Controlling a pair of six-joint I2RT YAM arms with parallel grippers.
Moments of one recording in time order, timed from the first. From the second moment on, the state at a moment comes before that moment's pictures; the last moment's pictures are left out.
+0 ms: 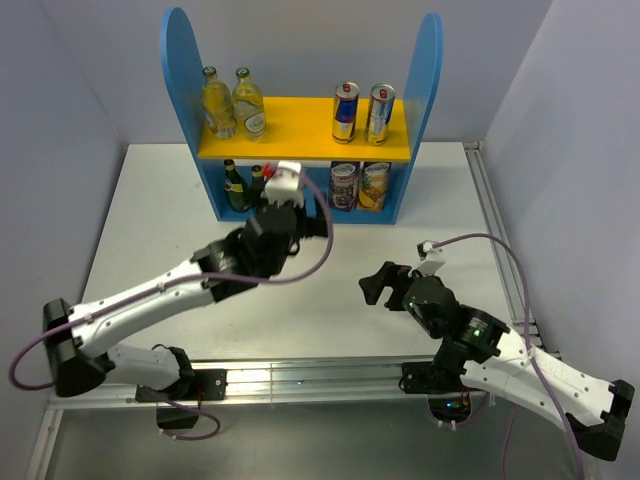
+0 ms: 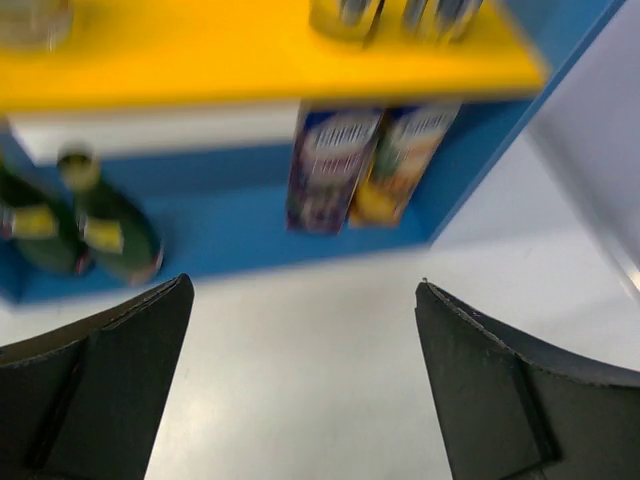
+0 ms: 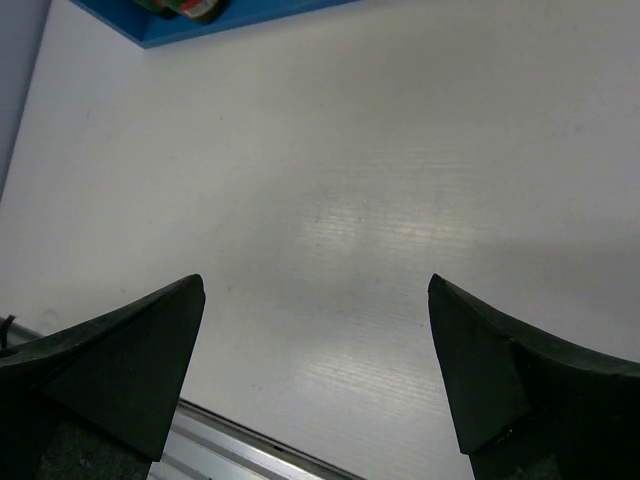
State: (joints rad) left arm -1.04 1.33 1.30 -0.16 -0.73 -0.29; right arm 0.93 0.48 0.42 -0.43 0.46 0.82
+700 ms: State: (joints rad) left arm -1.25 0.78 0.72 -0.57 -1.00 -0.93; right arm 0.93 0.49 0.87 -0.53 0.57 0.55
